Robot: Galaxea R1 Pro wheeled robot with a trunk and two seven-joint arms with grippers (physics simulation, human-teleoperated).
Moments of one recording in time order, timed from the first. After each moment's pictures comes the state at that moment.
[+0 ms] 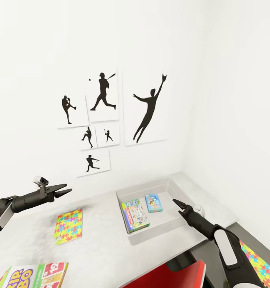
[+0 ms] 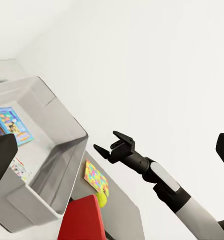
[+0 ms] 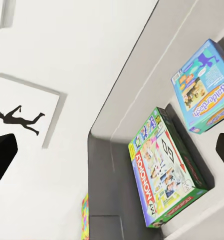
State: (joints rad) left arm -0.81 0.51 -0.01 -0.53 0.45 0.70 -1.57; right arm -0.42 -0.03 -0.33 -1.00 -0.70 0.68 0.50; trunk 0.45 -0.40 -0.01
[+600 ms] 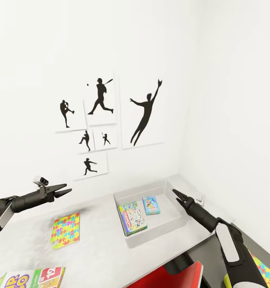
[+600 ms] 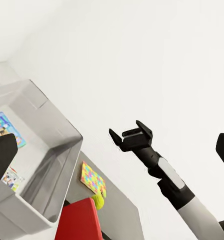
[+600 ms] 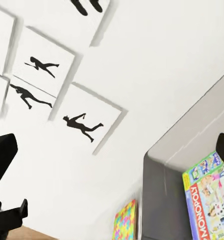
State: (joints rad) left arm -0.81 0.51 -0.01 -0.53 0.46 0.70 -1.57; right arm -0.42 -0.03 -0.32 -1.12 -0.70 0.68 0.67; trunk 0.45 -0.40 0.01
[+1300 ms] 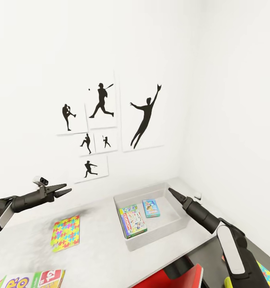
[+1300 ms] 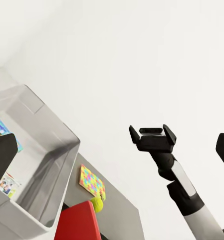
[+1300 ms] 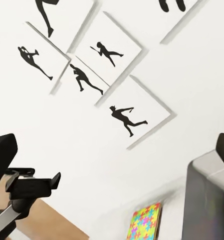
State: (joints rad) left arm -0.81 0.51 -0.01 -0.53 0.46 0.70 -1.57; right arm -0.32 -0.02 -0.23 -1.37 -0.69 0.67 0.74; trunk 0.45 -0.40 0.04
